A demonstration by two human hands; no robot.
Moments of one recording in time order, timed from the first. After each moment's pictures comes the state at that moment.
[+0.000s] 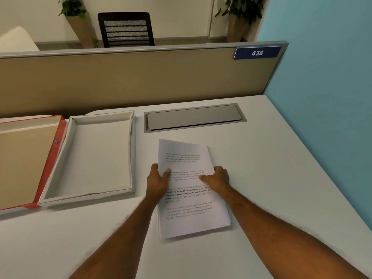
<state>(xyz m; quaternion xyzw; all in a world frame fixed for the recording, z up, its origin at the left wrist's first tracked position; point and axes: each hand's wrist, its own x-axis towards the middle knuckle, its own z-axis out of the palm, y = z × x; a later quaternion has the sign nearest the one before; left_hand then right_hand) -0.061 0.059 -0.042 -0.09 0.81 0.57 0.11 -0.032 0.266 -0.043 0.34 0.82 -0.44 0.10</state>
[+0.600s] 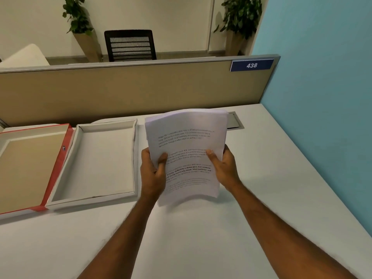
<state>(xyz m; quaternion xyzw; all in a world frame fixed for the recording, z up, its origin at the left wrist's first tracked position) -0.042 0.057 0.045 0.09 0.71 0.69 -0.10 -0.021 0.268 0.036 0.12 0.72 -0.67 -0.12</state>
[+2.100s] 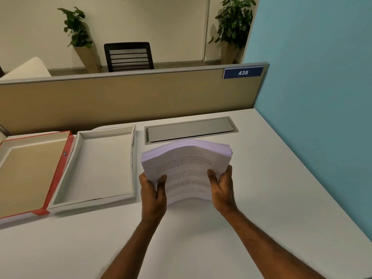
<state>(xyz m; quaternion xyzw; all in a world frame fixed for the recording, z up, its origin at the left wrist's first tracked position) 0.022 0.059 0.035 0.12 0.72 0.66 -0.17 0.049 0.243 0.027 0.07 0.73 -0.63 -0.27</state>
